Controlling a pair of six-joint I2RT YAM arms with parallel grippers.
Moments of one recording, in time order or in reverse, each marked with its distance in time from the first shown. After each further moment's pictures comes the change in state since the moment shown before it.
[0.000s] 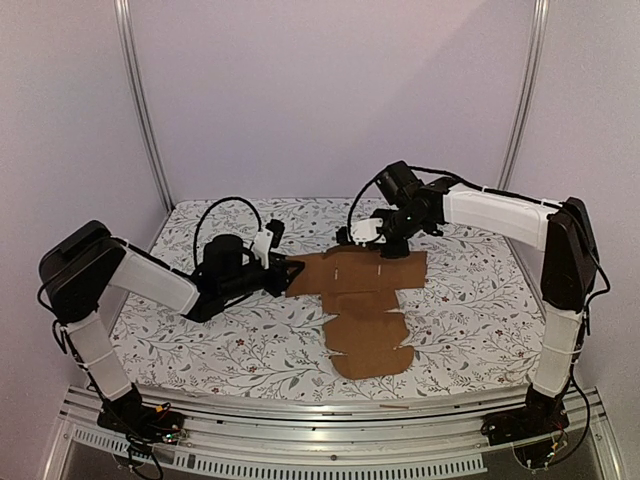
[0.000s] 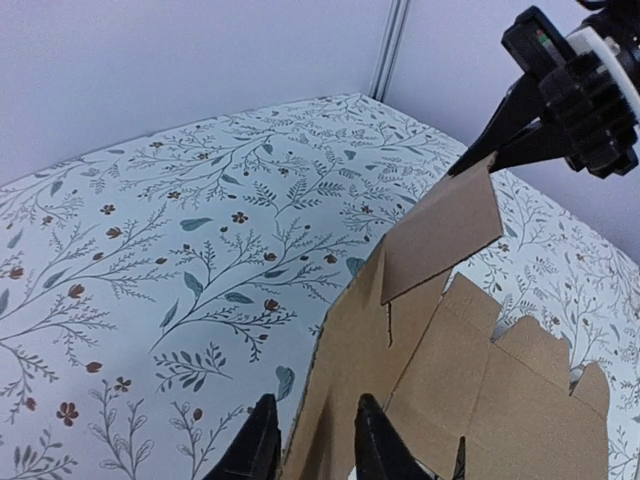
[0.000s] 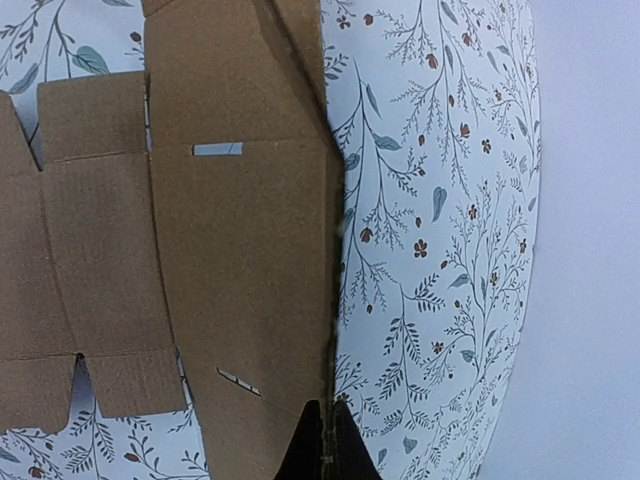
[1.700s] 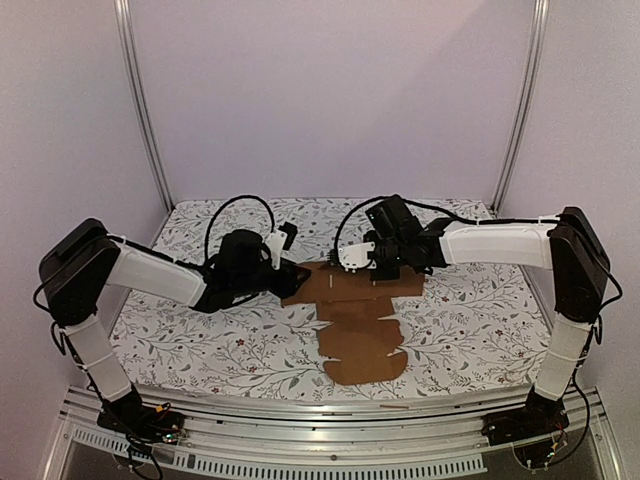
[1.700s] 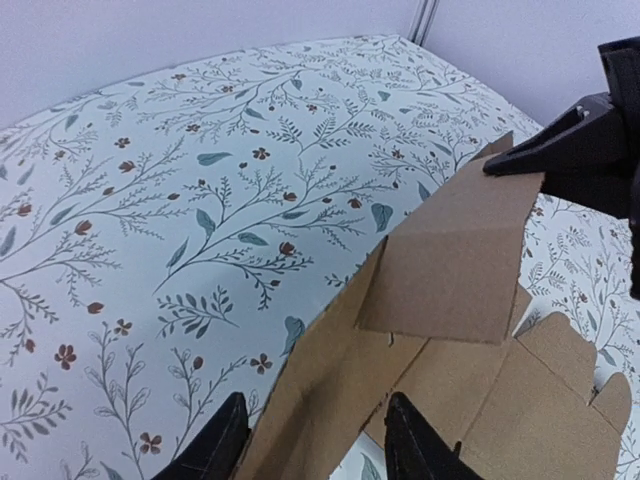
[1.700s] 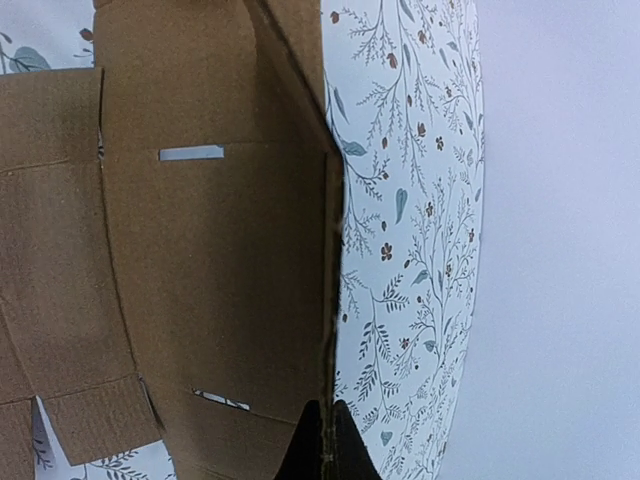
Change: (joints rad) left arm -0.053 -0.006 0.127 -0.318 -0.121 -0.008; right arm 0.114 -0.091 -0.341 0.412 0.240 0.048
